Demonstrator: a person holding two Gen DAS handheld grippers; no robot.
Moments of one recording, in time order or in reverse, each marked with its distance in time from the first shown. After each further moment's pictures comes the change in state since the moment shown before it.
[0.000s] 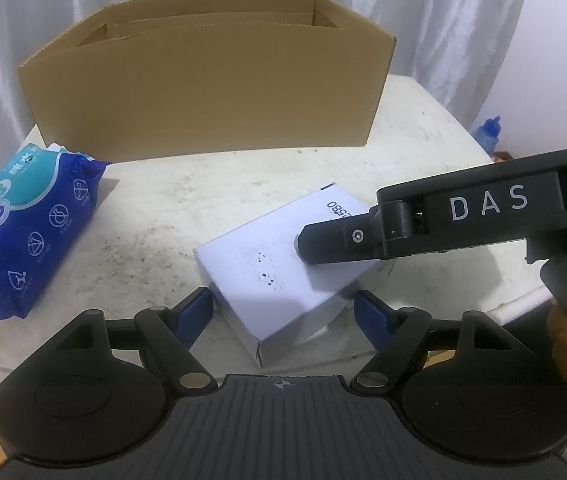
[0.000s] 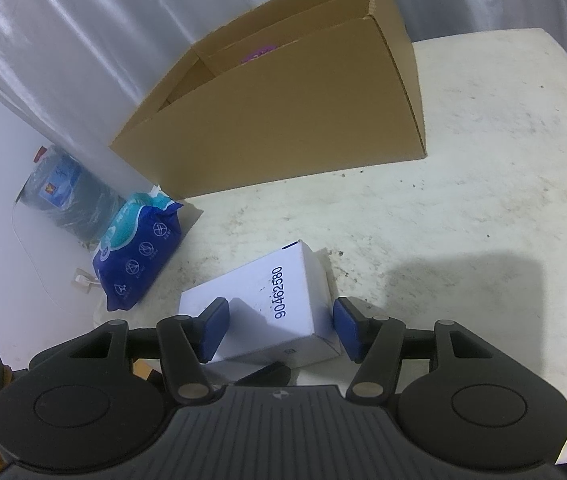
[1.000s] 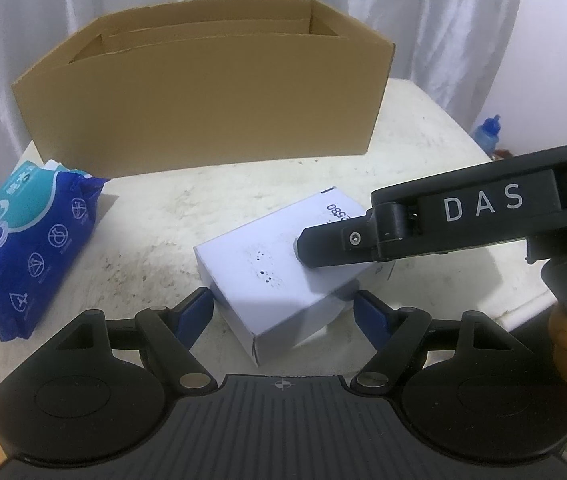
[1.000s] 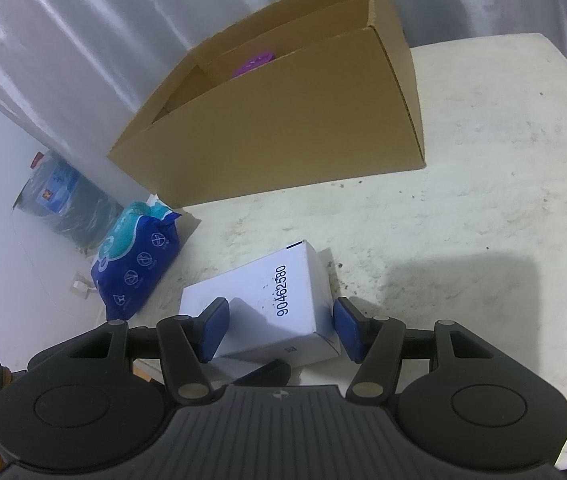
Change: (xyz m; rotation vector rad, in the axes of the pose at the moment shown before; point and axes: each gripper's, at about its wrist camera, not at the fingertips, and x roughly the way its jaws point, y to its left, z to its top) left arm 0.003 0.000 0.007 0.031 -0.006 0.003; right arm 0.001 0.000 0.006 0.019 -0.006 -0.008
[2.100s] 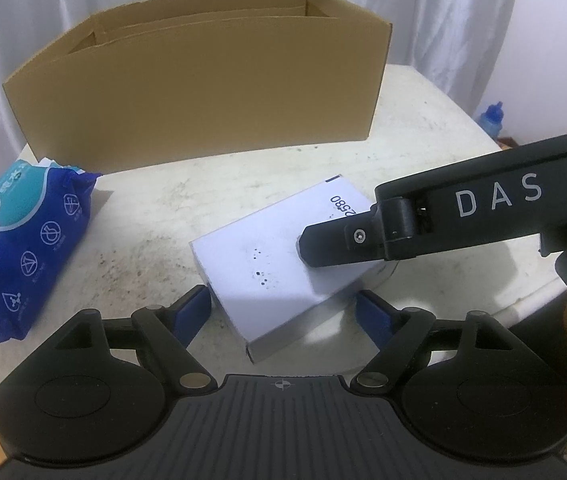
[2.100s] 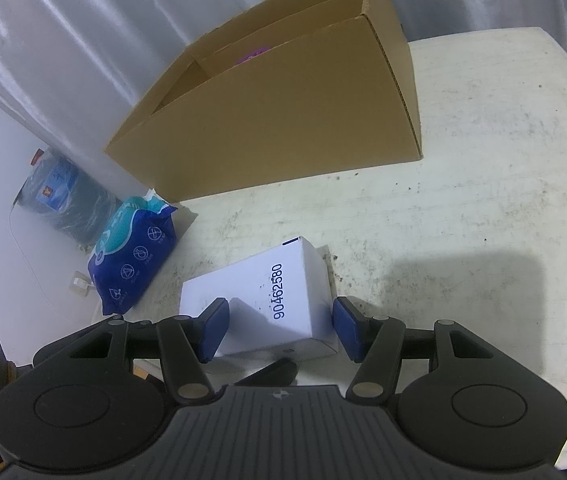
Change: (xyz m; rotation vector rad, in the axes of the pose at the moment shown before) left arm 0.008 -0.005 -0.005 0.021 0.016 0.013; right arm 0.001 -0.001 -0.003 -0.007 0.003 0.001
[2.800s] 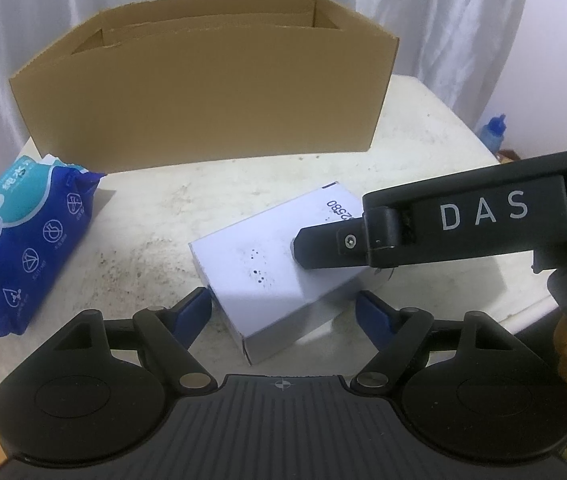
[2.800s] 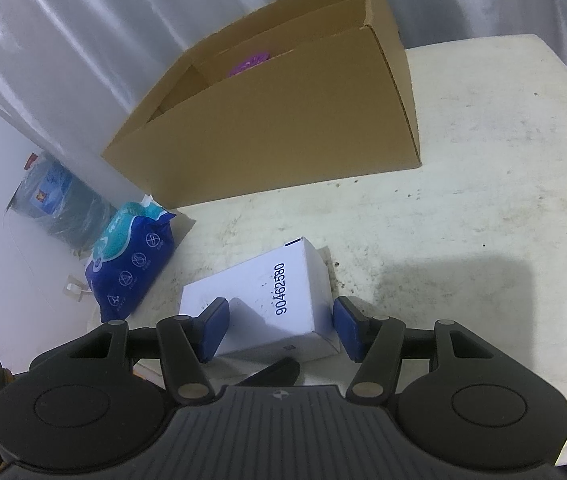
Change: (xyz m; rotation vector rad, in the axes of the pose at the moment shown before) left arm -0.003 0.001 0.004 -0.042 -0.008 -0.010; right arm -0.004 0.005 0.001 0.008 -0.013 -0.026
